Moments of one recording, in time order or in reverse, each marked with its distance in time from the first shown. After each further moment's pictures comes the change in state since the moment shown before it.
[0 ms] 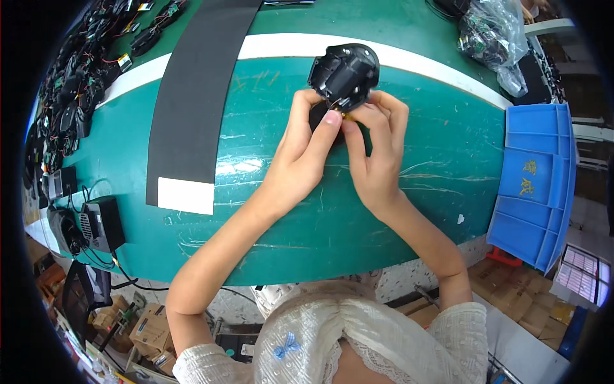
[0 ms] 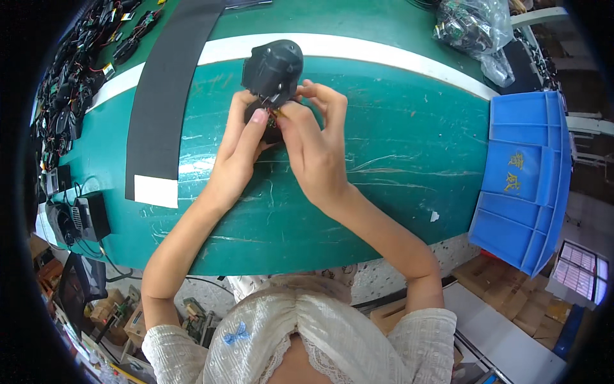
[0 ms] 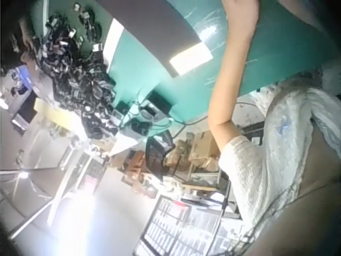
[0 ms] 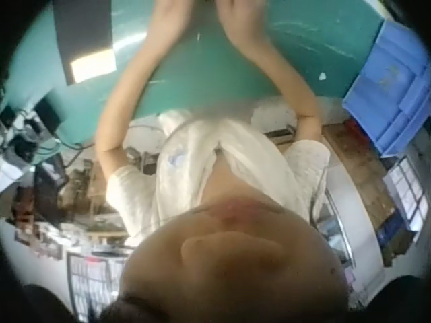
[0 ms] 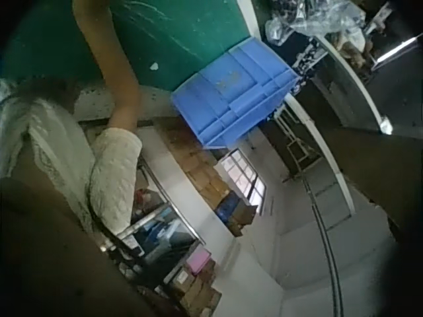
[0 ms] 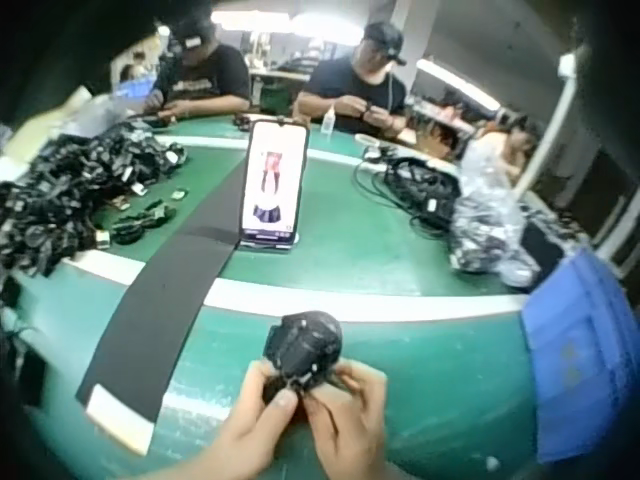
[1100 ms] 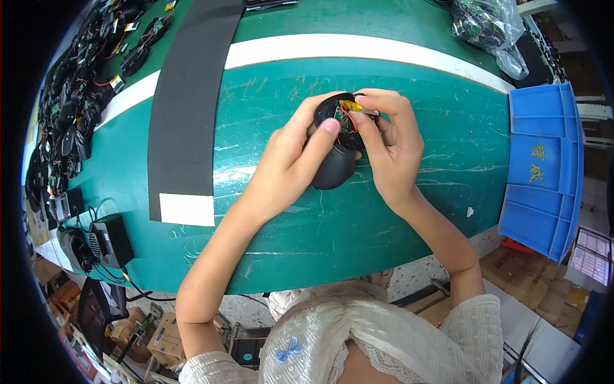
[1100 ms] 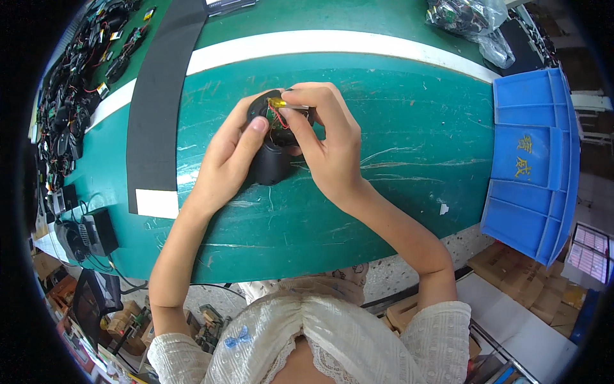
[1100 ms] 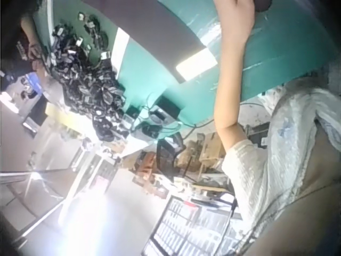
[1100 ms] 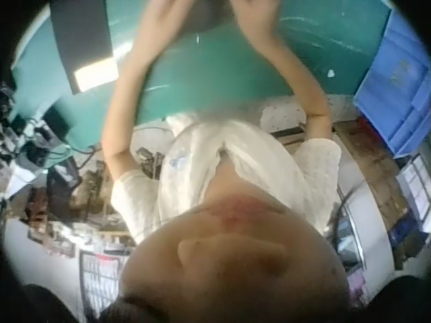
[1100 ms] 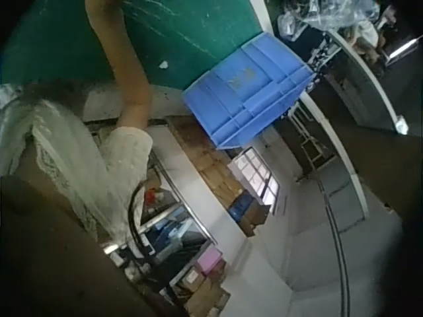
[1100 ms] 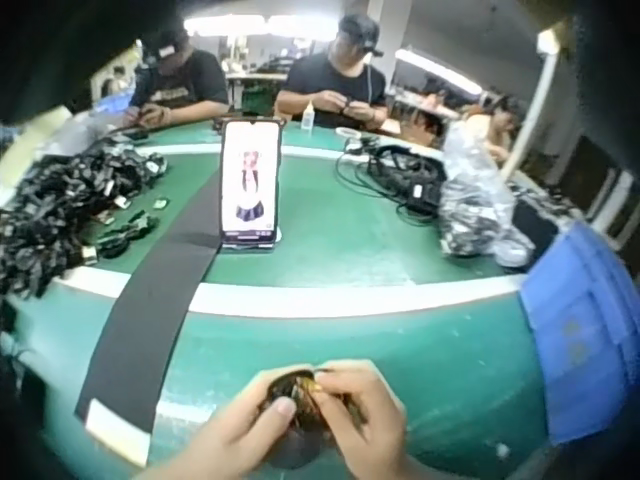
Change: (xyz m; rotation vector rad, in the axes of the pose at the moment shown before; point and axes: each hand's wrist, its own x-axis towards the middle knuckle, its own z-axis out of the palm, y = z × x) left_hand 0.004 0.007 -0.008 0.065 -0.225 0.030; right_hand 0.003 0.006 -0.010 0.515 0.073 0.316
